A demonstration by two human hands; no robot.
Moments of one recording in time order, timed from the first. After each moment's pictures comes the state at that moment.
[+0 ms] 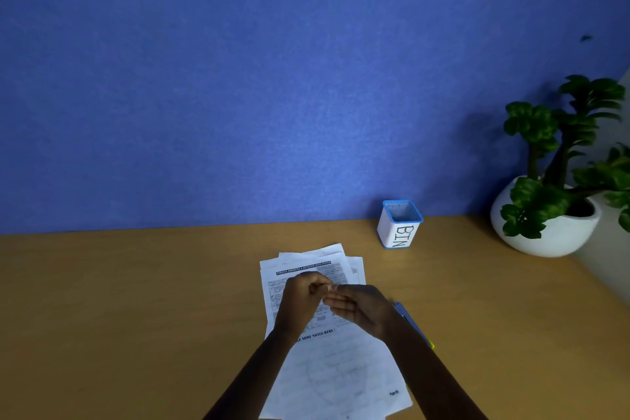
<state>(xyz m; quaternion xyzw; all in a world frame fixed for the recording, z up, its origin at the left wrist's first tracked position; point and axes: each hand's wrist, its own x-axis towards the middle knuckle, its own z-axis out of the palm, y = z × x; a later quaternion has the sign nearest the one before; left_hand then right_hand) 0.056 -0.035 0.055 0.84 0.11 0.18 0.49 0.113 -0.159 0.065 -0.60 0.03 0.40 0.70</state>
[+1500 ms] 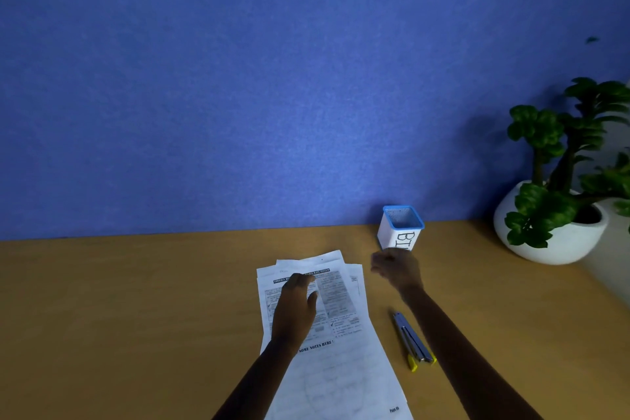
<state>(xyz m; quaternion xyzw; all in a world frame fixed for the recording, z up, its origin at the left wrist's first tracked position) 0.065 -0.034 0.043 0.91 0.18 0.13 0.35 0.179 -0.179 0.092 -0.86 -0.04 0.10 0.50</state>
